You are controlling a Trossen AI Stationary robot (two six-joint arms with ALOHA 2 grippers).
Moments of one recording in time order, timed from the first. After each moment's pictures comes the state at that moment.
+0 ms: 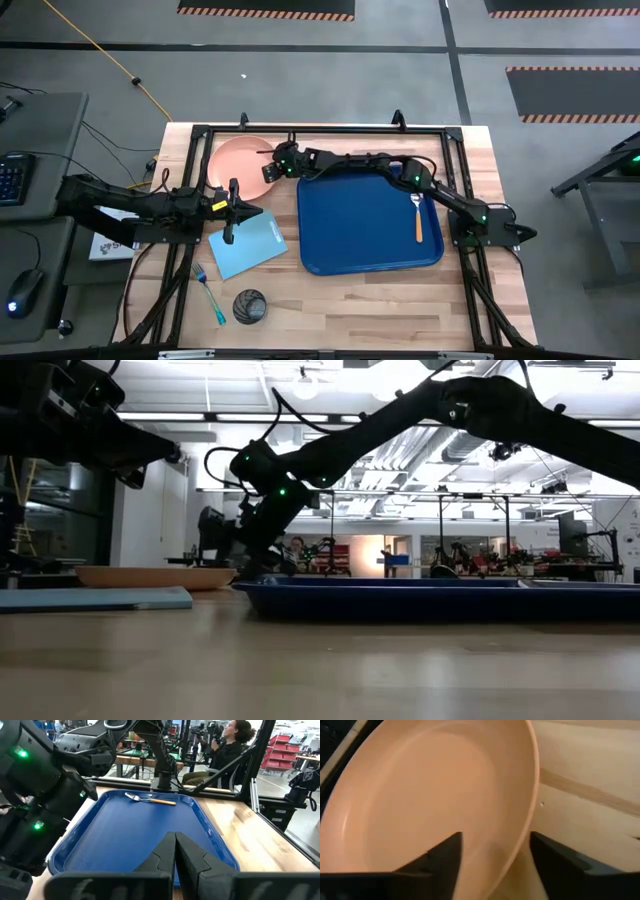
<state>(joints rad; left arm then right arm) -0.10 0.41 0.01 0.35 -0.14 -0.10 -0.27 2.58 2.13 -0.26 0.16 0.76</state>
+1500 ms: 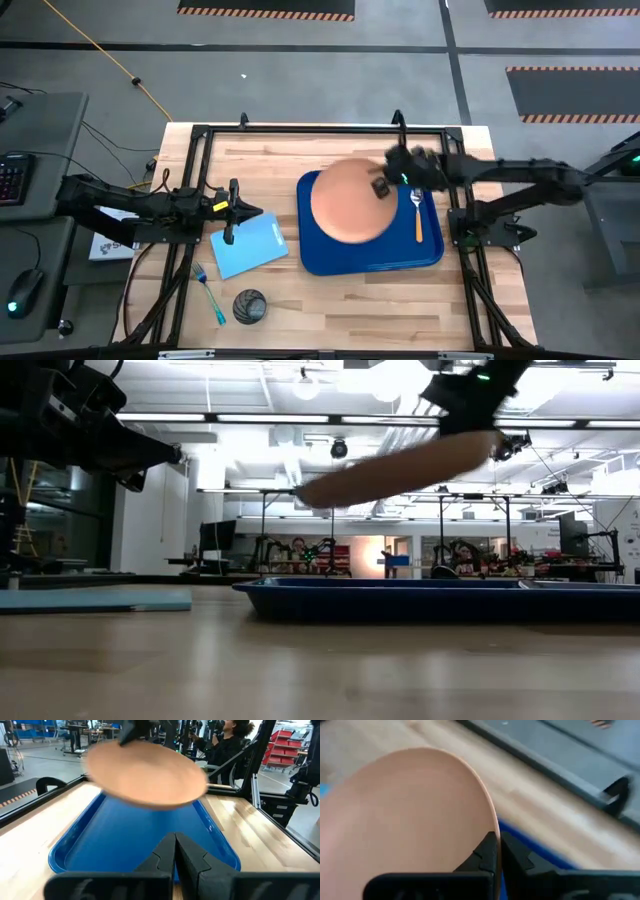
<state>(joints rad) -0.10 0.41 0.01 0.33 -0.14 -0.10 -0.13 1.18 0.98 -0.69 0.46 0.58</state>
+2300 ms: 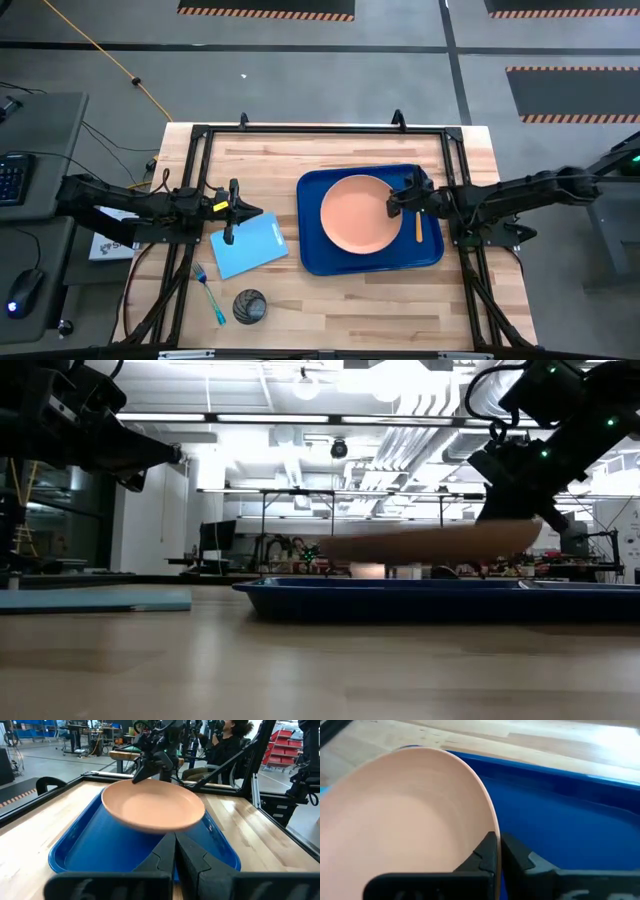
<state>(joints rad) -0.10 0.41 0.01 0.33 -0.14 -0.10 0.01 0.98 0.38 -0.21 0.55 0.90</state>
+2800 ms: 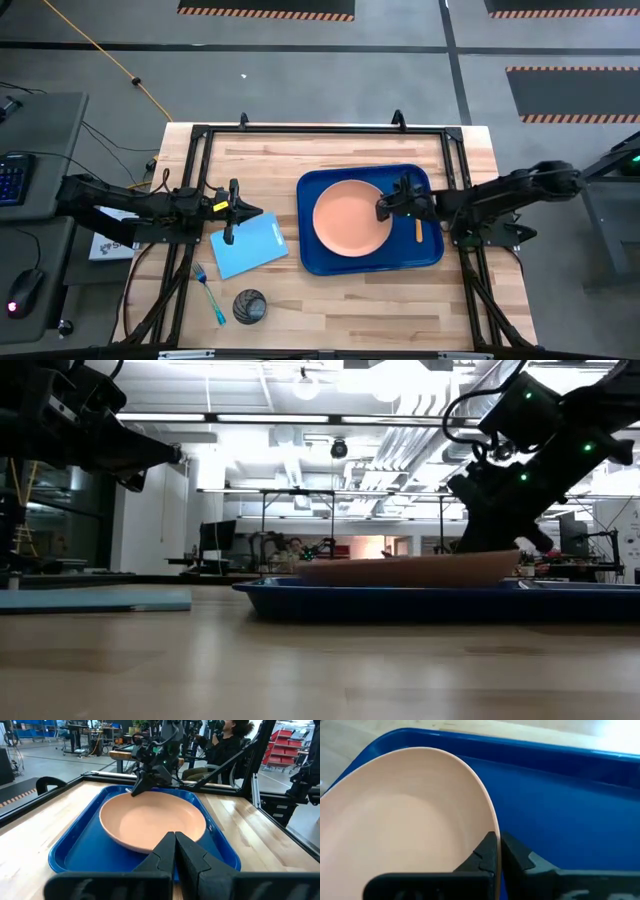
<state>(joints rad) -0.10 0.41 0.01 0.33 -0.14 -0.10 0.01 1.24 0.38 0.03 0.54 0.92</state>
